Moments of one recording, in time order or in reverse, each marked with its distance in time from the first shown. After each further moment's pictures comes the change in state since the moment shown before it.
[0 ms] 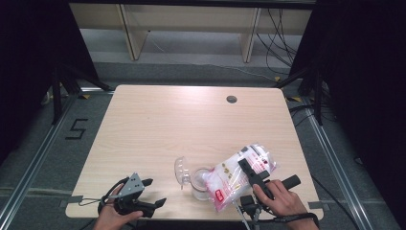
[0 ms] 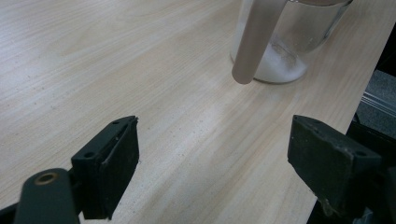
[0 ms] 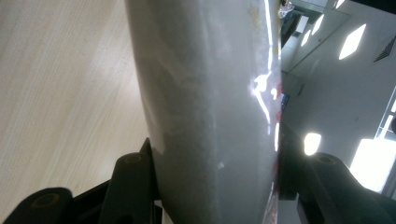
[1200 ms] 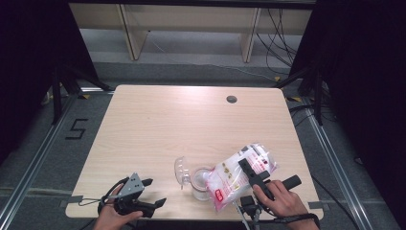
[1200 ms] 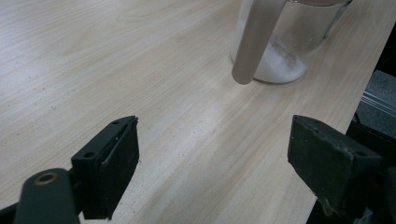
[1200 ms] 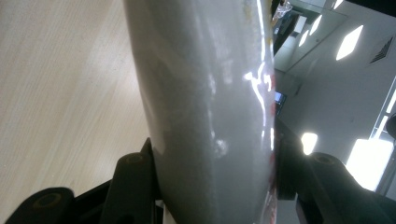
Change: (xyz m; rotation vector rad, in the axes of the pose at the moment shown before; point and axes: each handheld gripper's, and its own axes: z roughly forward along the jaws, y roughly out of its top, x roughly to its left) left arm 0.000 0.000 -0.001 0.002 0.005 0.015; right arm -0.001 0.000 -0.003 0.014 -0.005 -0.011
